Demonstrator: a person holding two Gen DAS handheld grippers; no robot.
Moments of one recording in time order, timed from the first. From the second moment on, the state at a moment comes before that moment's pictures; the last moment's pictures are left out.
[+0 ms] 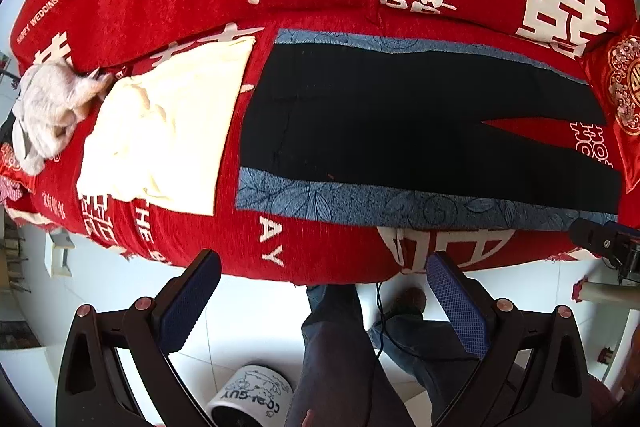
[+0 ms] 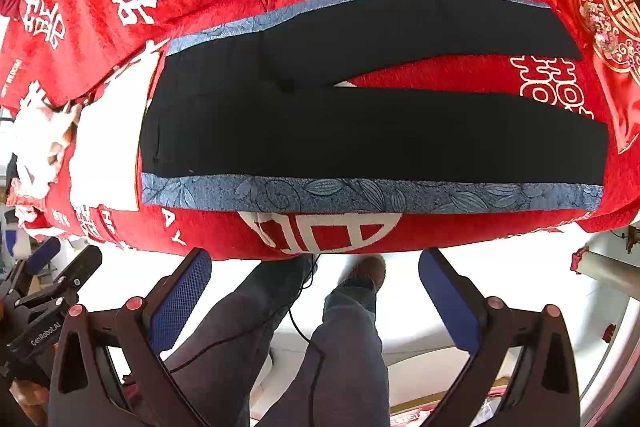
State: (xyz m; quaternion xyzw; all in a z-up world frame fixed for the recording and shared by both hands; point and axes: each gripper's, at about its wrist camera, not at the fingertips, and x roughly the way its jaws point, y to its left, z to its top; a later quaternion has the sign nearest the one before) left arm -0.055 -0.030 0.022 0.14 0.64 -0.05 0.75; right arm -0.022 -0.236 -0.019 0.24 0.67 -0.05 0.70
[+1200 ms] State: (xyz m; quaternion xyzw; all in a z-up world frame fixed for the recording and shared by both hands) left arm 0.008 0.002 -0.107 0.15 0.66 -0.10 0.73; right arm 0.005 -0.194 -0.117 0.29 0.66 -0.11 0.68
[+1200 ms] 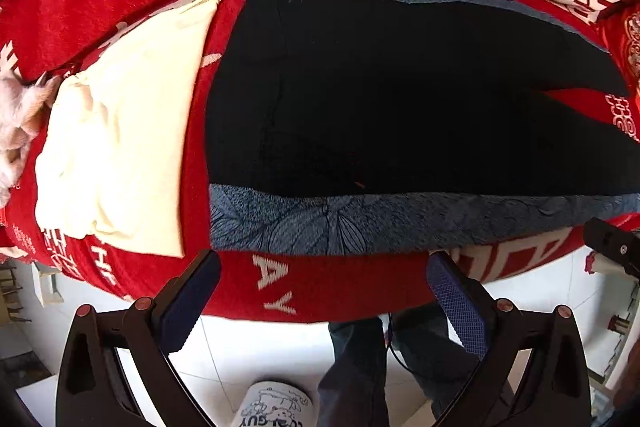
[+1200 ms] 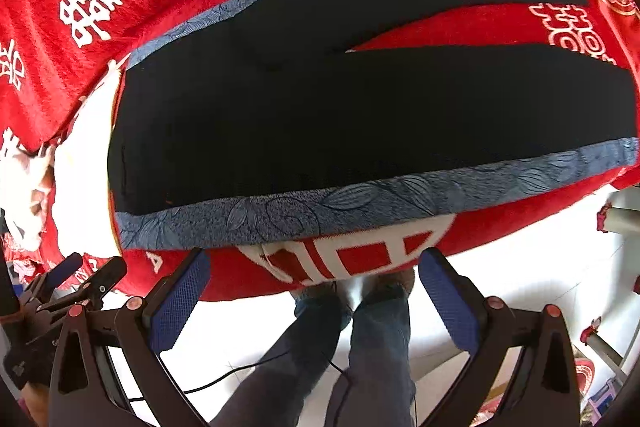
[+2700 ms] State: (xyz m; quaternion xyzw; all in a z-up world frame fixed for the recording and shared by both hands) left arm 0.022 0.090 -0.184 -0.26 0.66 -0.20 0.67; right arm 0.013 -0.129 -0.212 0.62 0.45 0.16 0.62
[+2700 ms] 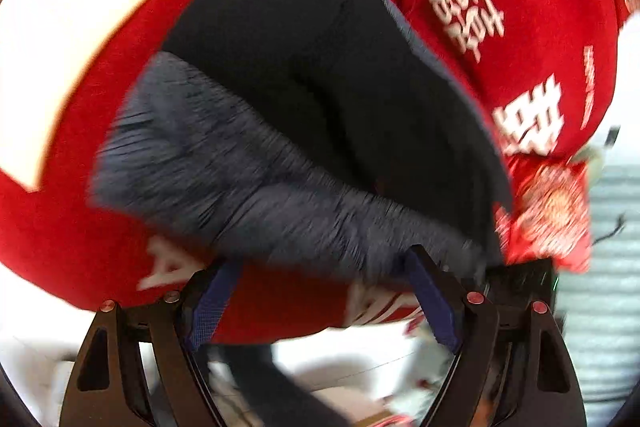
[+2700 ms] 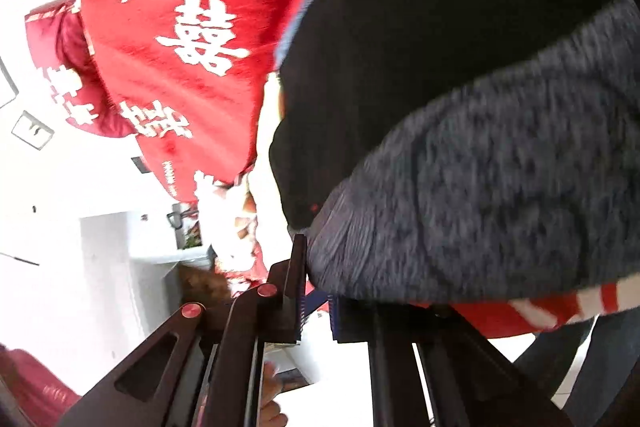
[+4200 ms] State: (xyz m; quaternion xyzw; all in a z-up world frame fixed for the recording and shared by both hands) left arm 0.184 0.007 -0.102 -0.17 0.59 -0.20 0.77; right arm 0.092 -0.357 -0.156 0.58 0.47 0.09 0.66
